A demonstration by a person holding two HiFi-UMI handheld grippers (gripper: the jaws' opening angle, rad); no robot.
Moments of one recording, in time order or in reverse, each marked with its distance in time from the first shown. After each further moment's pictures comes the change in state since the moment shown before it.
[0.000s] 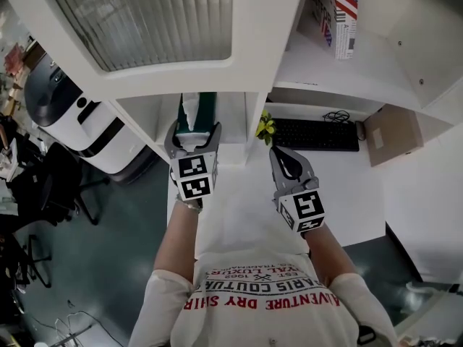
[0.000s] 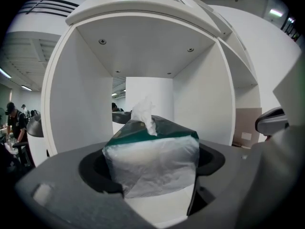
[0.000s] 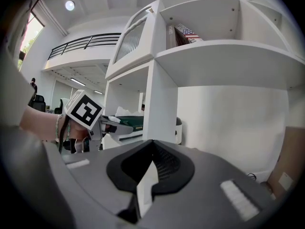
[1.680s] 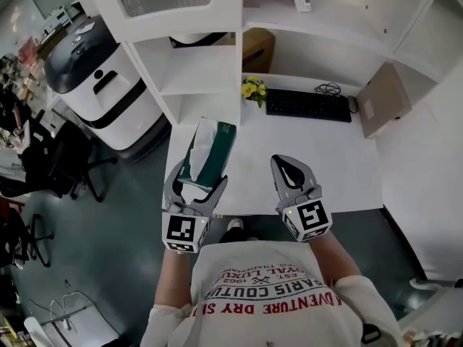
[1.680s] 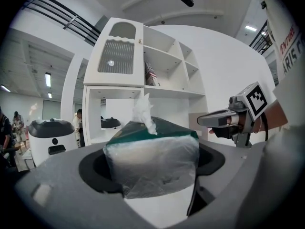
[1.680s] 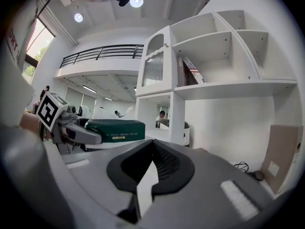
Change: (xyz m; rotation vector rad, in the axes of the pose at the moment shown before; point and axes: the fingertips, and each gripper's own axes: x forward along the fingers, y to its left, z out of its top) left arm -0.285 -0.120 -0.047 0.069 -0.093 -0.250; right arm -0.191 0.076 -0.013 -0.003 -0.076 0.098
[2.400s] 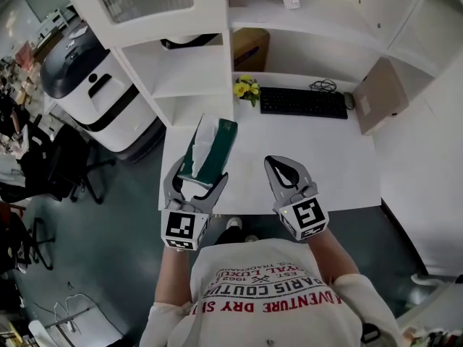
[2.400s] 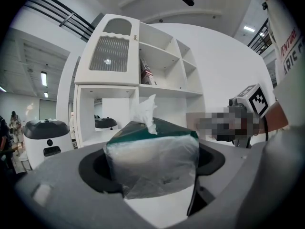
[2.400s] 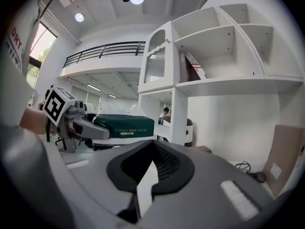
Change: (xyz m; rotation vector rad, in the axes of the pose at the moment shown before) left arm 0.023 -0.016 0.012 0.009 0.011 -0.034; right arm 0.000 -0.007 -0.007 -0.014 0.042 0.056
